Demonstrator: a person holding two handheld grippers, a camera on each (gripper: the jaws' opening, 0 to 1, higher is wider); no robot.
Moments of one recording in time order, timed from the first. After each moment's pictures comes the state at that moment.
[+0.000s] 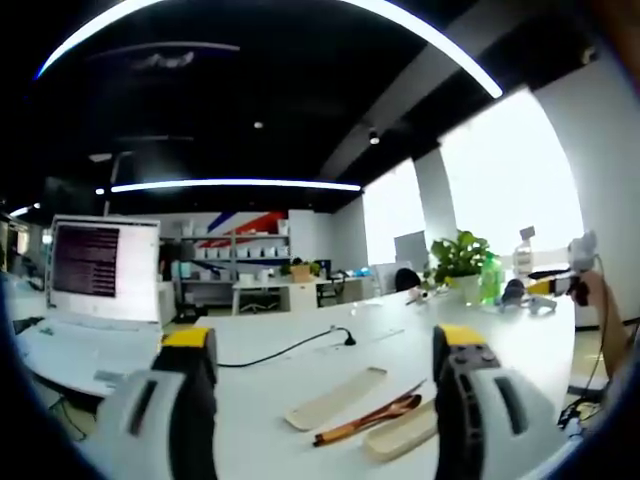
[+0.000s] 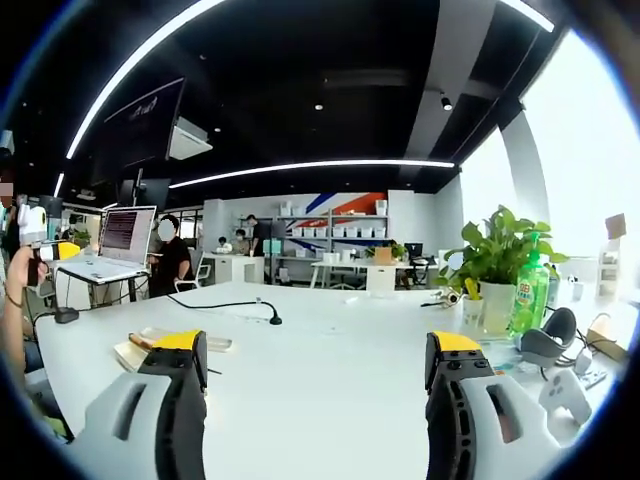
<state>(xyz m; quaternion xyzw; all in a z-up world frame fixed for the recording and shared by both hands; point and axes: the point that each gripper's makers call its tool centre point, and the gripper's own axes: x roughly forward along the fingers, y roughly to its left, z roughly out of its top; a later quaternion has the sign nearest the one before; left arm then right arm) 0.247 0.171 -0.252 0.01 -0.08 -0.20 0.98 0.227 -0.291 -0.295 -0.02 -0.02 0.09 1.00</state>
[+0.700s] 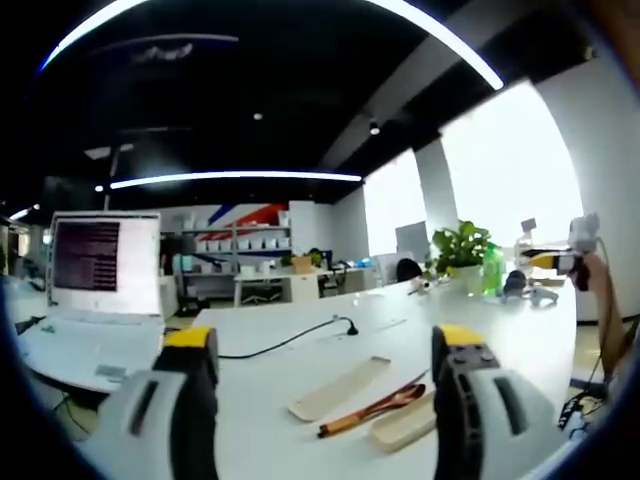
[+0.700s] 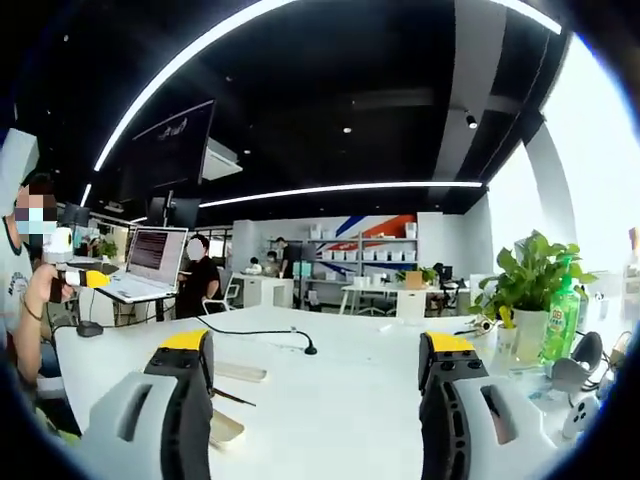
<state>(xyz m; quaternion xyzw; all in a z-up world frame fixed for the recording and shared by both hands) 0.249 0.176 -0.263 0.02 -0.06 -0.20 0.98 0.232 -0.229 -0.256 -0.04 -0.07 0.18 0.98</state>
